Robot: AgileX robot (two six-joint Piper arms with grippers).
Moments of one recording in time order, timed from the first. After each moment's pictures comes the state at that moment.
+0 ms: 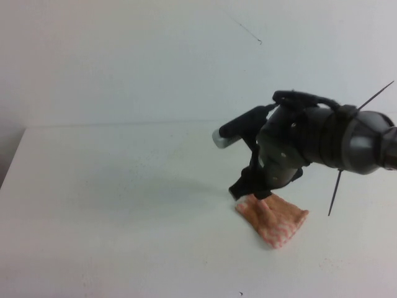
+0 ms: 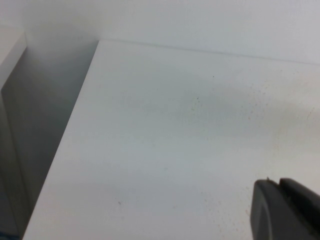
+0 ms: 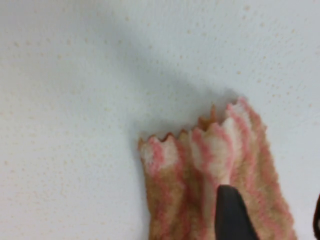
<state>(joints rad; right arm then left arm) 0.65 1.95 -1.46 -0.40 0.73 0.35 -0.07 0.00 0.00 0.06 0.33 -0.30</state>
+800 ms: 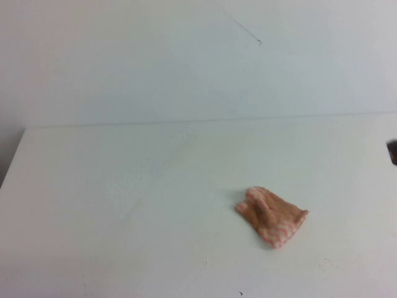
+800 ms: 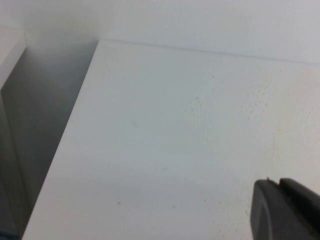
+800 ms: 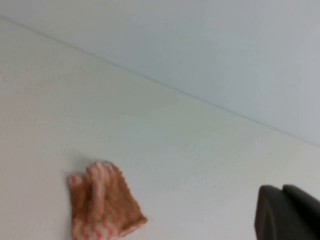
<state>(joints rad) 0.65 1.03 -1.00 -0.60 0.66 0.46 -0.07 0.00 0.00 0.06 0.33 -0.30</state>
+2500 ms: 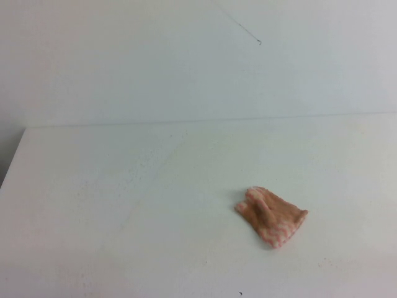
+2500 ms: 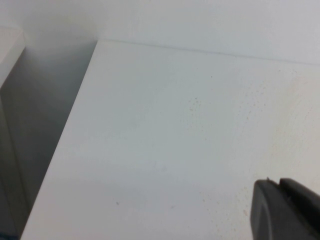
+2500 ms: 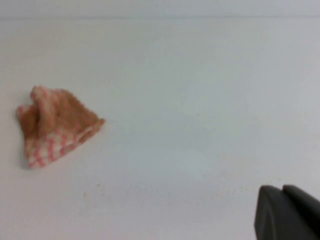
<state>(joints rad) 0.48 0.25 -0.21 -0.66 0.57 0.77 -0.07 0.00 0.00 0.06 0.33 -0.30</state>
